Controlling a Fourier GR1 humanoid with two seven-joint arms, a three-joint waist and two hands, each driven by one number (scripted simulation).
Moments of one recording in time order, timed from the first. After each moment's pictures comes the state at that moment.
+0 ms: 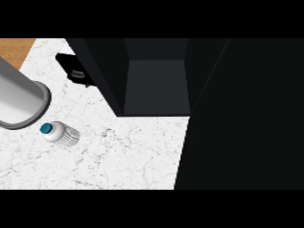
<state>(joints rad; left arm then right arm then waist) -0.12 0.72 0.30 -1.37 1.00 -1.03 0.19 0.20 -0.03 0.48 -2.47 0.10 -0.05 0.33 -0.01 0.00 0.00</state>
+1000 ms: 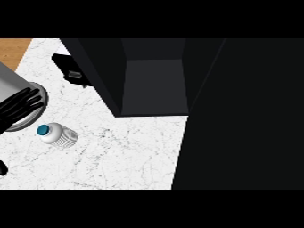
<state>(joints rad) -0.28 0.49 0.35 -1.03 0.28 -1.06 -0.07 0.08 -0.07 0.51 -2.46 0.12 -0.13 0.42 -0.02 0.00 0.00</state>
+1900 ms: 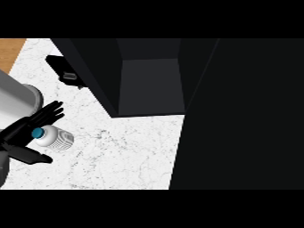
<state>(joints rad) -0.34 0.45 0.21 -0.69 -0.08 -0.85 -0.46 0.05 -0.12 0.55 -2.46 0.12 -0.19 0.42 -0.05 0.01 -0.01</state>
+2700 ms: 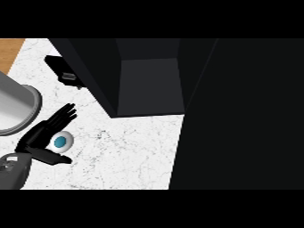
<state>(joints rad) -0.41 0.38 0.12 -0.47 -0.13 -0.67 -0.70 0.06 -0.16 0.57 -2.45 0.12 -0.23 0.38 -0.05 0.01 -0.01</state>
